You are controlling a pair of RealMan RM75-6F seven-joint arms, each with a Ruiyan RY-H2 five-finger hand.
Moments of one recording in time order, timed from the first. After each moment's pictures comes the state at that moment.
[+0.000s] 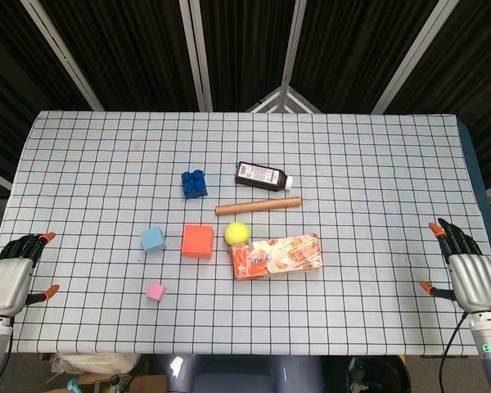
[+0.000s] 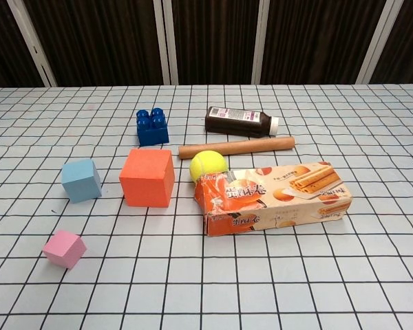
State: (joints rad) left arm -0.14 -1.13 -0.03 -1.74 1.39 1.39 0.24; right arm 0.17 -1.11 0.07 -1.52 -1.46 1.35 0.08
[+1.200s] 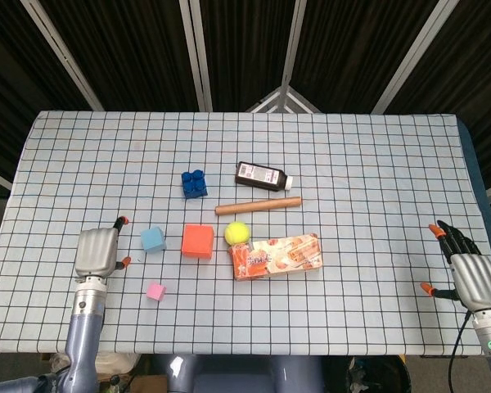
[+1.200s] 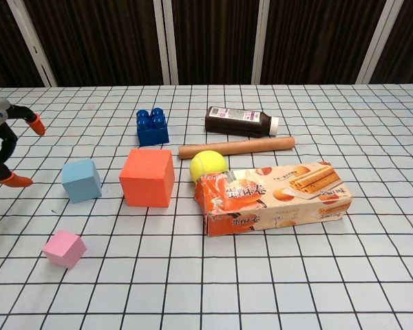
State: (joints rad) left arm -0.42 -1.61 -0.25 -1.77 0.97 1.41 0.92; right arm 0.19 -1.09 0.06 -1.47 -1.46 1.29 0.20
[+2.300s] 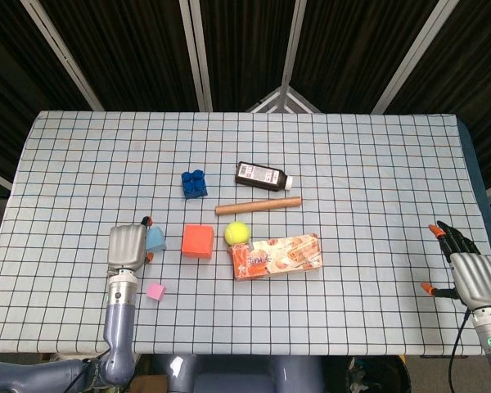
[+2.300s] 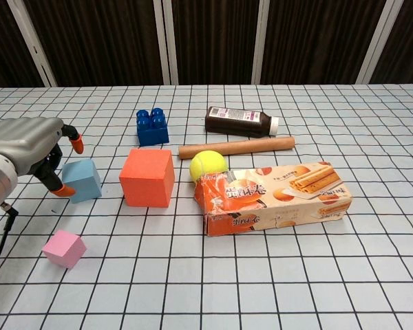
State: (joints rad) left arm -0.54 -1.83 -0.25 -1.53 0.90 1.43 0.92; right arm 0.20 -1.09 0.06 -1.46 -1.44 1.25 0.21
